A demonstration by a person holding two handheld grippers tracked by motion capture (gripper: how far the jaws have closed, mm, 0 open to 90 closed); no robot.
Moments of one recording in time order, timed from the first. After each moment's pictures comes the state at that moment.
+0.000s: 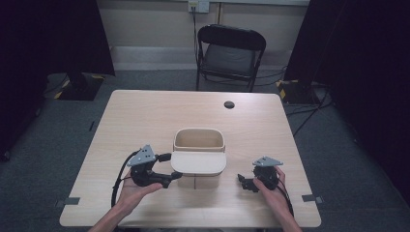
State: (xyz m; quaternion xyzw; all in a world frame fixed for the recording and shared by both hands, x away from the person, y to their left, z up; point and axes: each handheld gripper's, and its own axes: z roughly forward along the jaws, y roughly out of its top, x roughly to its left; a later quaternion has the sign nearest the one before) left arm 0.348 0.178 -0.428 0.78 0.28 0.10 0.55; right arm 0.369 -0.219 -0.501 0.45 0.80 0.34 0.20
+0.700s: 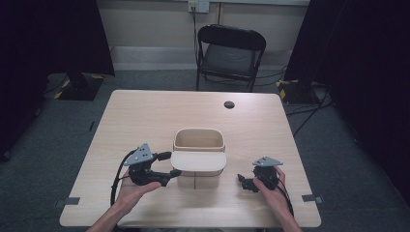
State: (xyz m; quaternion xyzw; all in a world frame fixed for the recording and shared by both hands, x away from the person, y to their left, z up) left arm 0.346 0.180 -0.422 0.77 0.28 0.11 0.57; right arm 0.369 -0.219 -0.501 0.45 0.80 0.34 0.20
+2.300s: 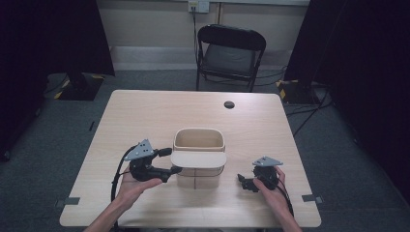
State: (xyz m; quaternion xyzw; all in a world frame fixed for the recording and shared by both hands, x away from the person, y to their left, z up) left arm 0.356 0.179 -0.414 0.77 0.27 0.10 0.57; right arm 0.370 -0.219 -0.500 0.45 0.80 0.34 0.20
